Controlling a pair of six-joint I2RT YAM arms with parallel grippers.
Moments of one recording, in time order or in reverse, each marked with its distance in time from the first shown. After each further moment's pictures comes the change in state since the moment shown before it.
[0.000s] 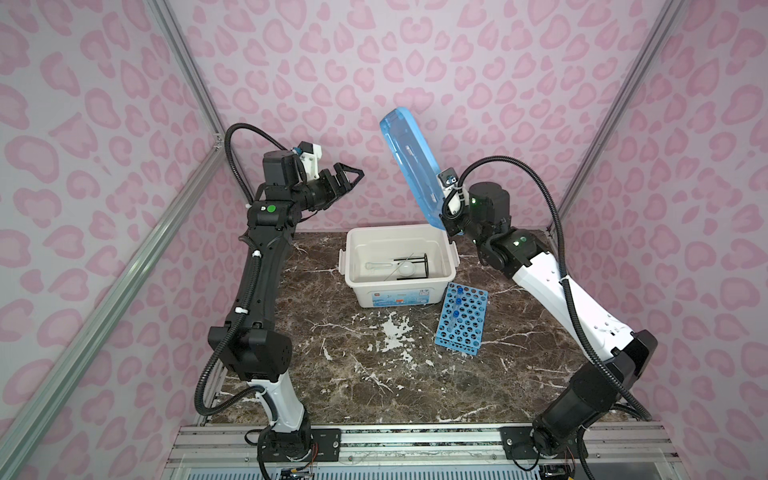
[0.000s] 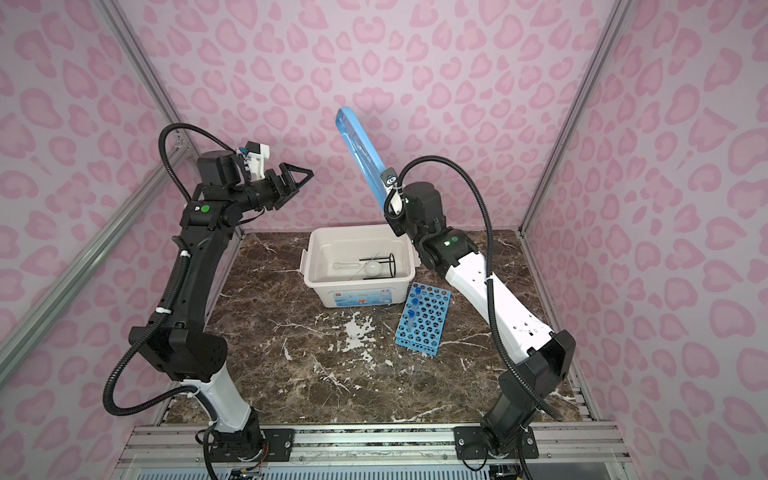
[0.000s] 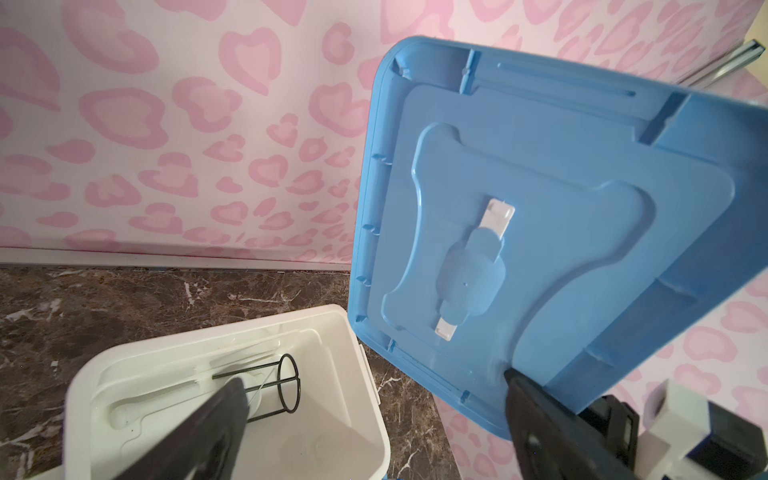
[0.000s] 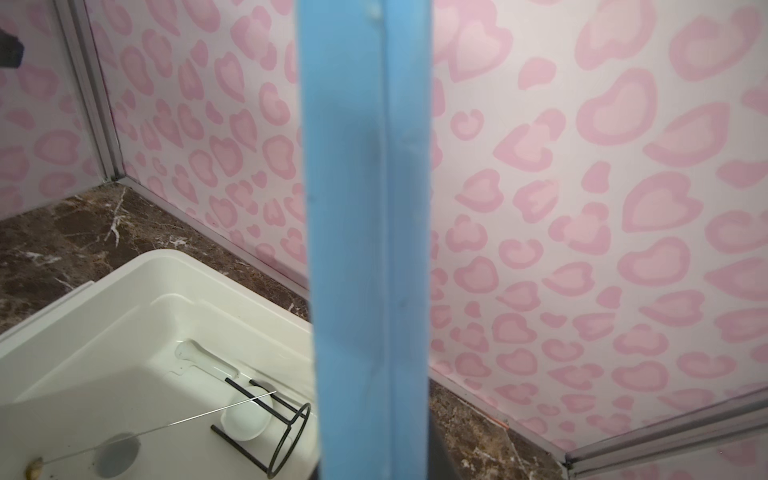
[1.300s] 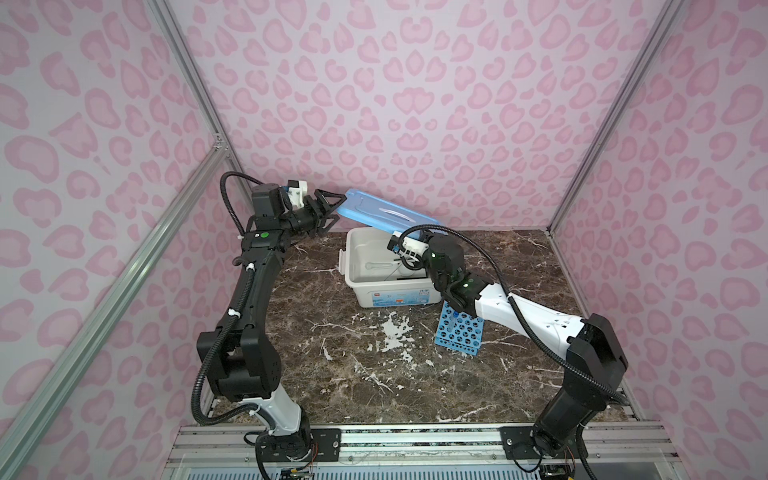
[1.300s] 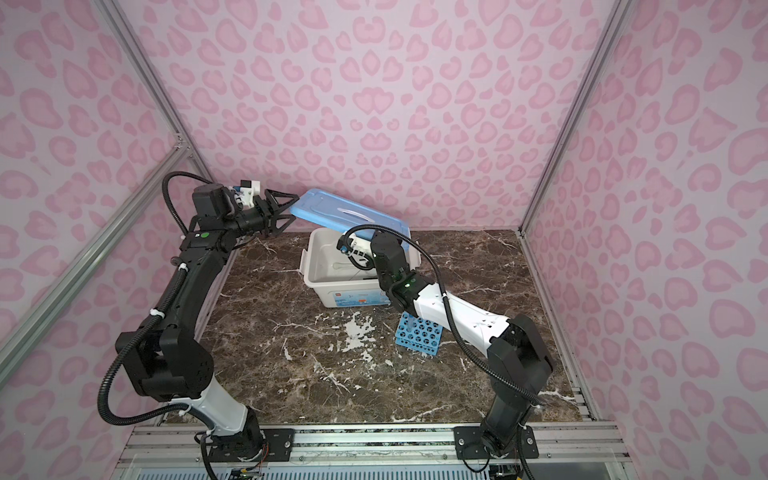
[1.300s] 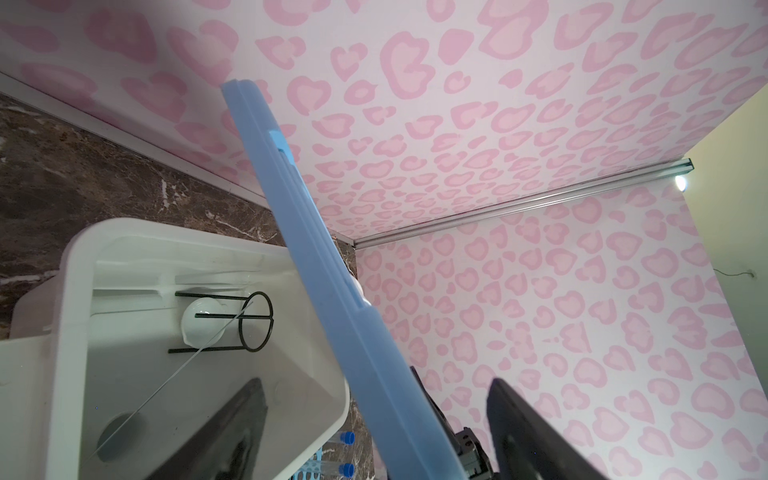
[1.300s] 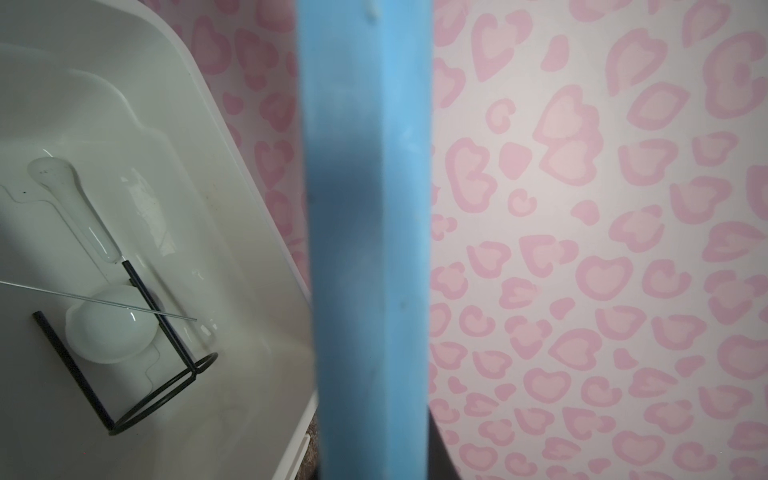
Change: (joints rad) left arm 0.105 -0.136 -0.488 0.320 0.200 -0.317; right arm 0.151 0.044 -0.439 0.554 0.211 -0.699
